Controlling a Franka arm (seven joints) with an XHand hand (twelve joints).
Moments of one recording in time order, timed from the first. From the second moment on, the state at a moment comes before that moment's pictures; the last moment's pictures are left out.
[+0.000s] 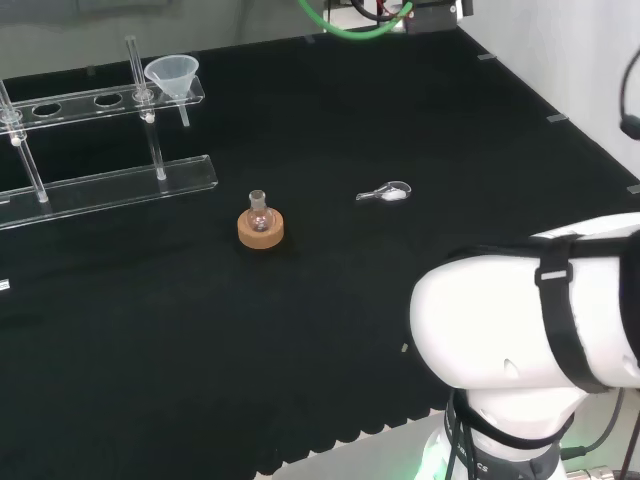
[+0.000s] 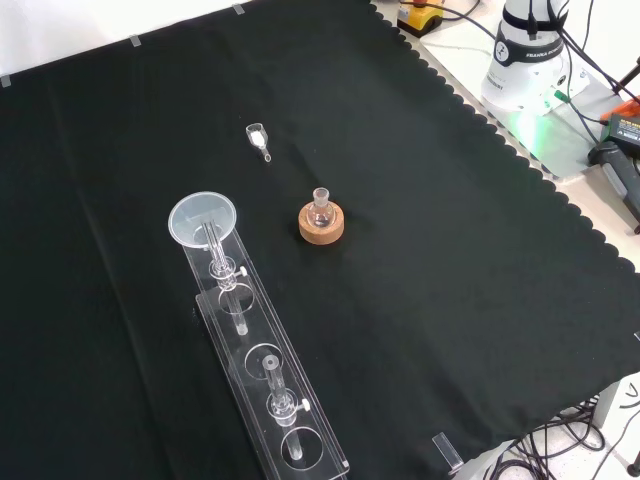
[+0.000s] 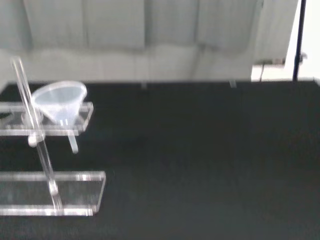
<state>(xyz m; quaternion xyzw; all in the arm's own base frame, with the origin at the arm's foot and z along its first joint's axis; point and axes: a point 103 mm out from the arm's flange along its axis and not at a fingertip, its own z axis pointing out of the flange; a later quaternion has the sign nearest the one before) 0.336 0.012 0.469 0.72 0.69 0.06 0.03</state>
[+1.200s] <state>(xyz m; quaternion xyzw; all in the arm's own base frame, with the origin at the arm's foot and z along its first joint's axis) 0.530 0.089 0.403 0.70 0.71 0.10 -0.02</state>
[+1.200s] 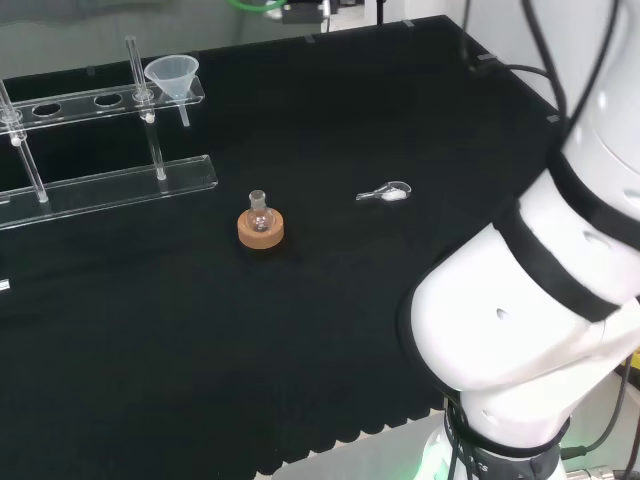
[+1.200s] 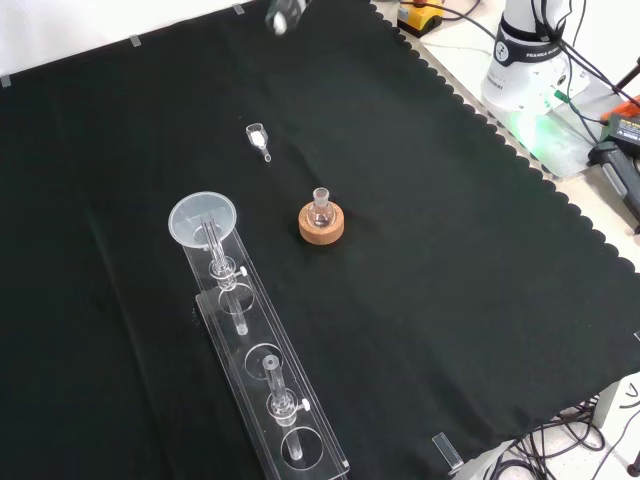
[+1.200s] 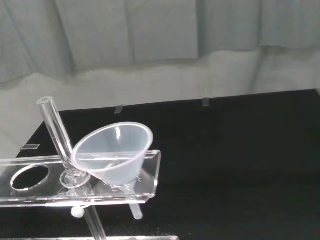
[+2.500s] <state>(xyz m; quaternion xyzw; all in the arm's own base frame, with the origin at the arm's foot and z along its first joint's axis) 0.656 0.150 0.296 0.69 0.72 -0.01 -0.09</state>
